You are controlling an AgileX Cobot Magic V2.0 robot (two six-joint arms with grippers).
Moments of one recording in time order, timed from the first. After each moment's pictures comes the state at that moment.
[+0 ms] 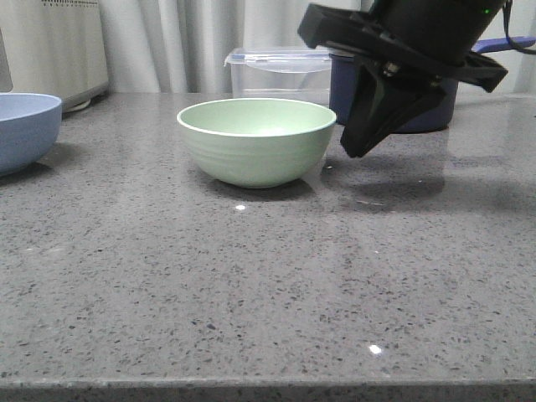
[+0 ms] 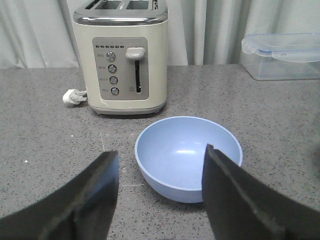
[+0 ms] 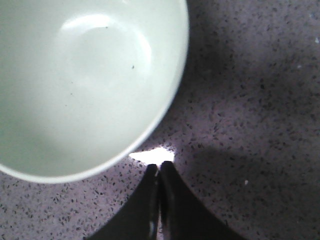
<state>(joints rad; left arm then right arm) -0.01 0.44 -0.50 -0.12 0.35 0.08 0.48 1.56 -1.18 0.29 0.76 0.01</state>
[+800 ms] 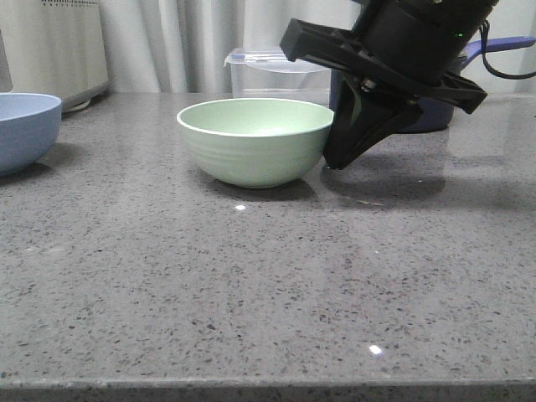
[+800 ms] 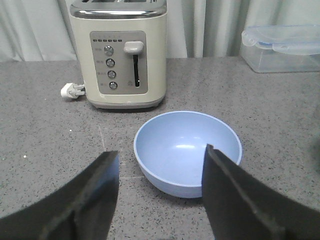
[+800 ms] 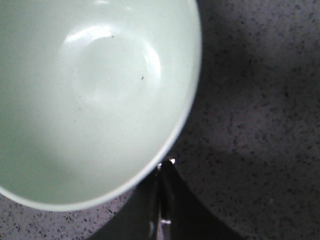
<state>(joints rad) -0.01 0.49 -0.55 -0.12 0.41 0.08 0.48 1.59 -1.17 0.36 0.72 0.01</state>
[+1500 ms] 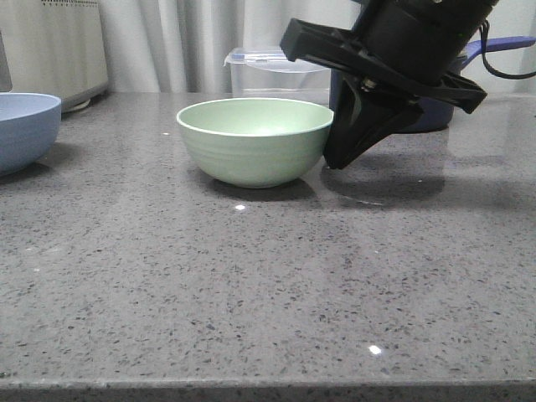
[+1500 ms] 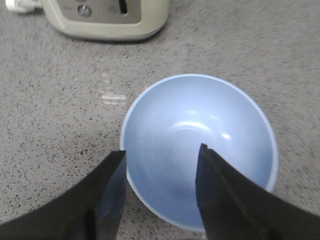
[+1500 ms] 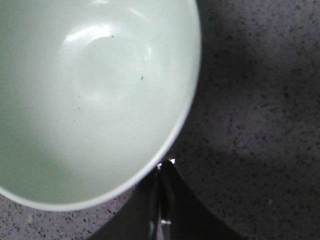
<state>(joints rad) 0.02 1.23 -1.11 -0.10 0.78 0.01 0.48 1.59 -1.17 0.36 0.72 0.01</state>
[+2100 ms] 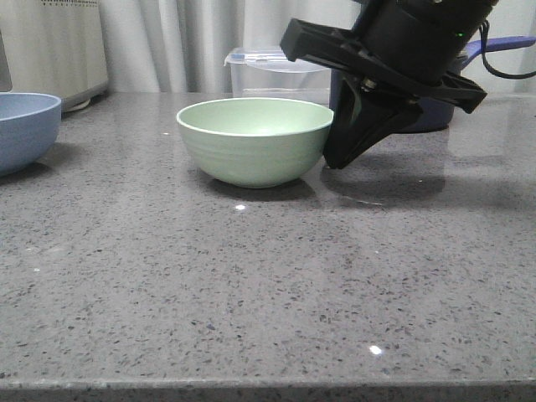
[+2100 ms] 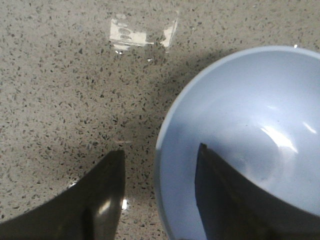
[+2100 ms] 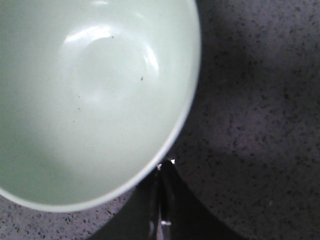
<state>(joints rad) 0.07 1.53 -1.23 -0.09 0.87 0.00 0.48 1.59 -1.17 0.36 0.72 0.00</state>
